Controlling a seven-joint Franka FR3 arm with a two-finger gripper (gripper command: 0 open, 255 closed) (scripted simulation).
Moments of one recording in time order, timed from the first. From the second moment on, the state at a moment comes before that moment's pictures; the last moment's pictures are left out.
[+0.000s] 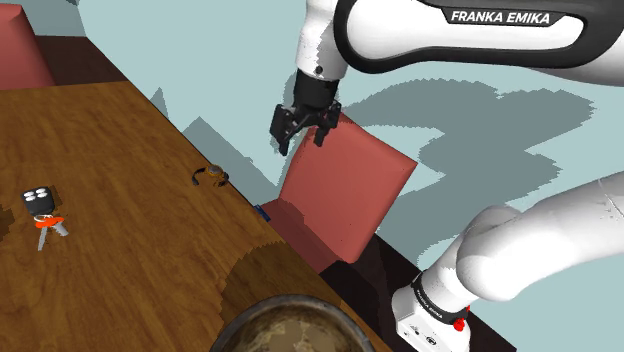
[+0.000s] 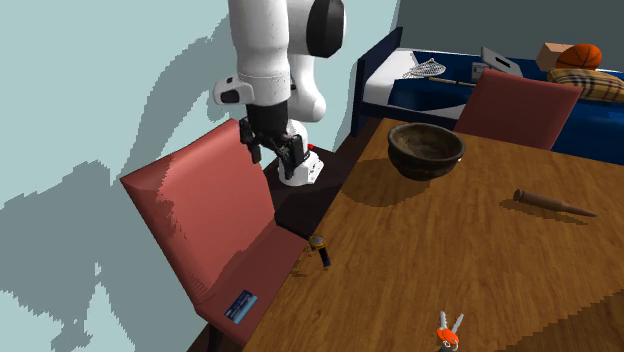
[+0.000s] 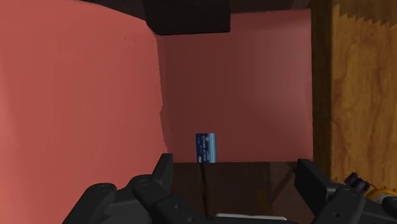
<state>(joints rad) 0.09 -0.37 0.37 -2.16 0.11 1.80 0.48</state>
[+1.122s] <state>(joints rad) 0.17 0.15 0.57 -1.74 -0.09 1.85 0.92</state>
